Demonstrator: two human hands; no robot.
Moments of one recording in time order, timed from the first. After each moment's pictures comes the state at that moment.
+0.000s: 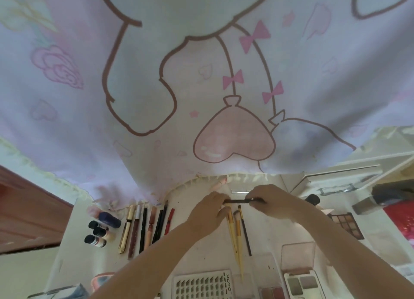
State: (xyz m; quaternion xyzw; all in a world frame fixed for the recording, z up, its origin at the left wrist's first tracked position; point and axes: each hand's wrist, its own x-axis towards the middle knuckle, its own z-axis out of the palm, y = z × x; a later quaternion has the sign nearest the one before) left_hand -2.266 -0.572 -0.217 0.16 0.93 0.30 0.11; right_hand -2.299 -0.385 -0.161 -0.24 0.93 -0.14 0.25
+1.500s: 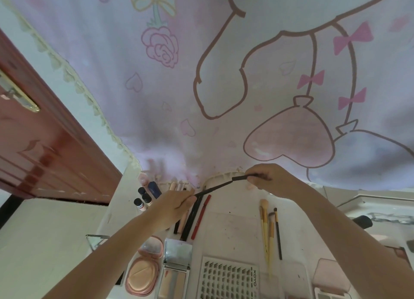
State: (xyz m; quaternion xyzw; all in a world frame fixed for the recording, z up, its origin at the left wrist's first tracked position) left_hand -2.202 -0.720 -0.171 0.05 0.96 0.26 0.12; right_hand -2.313 -0.481 -0.139 -0.27 0.87 -0.34 0.22
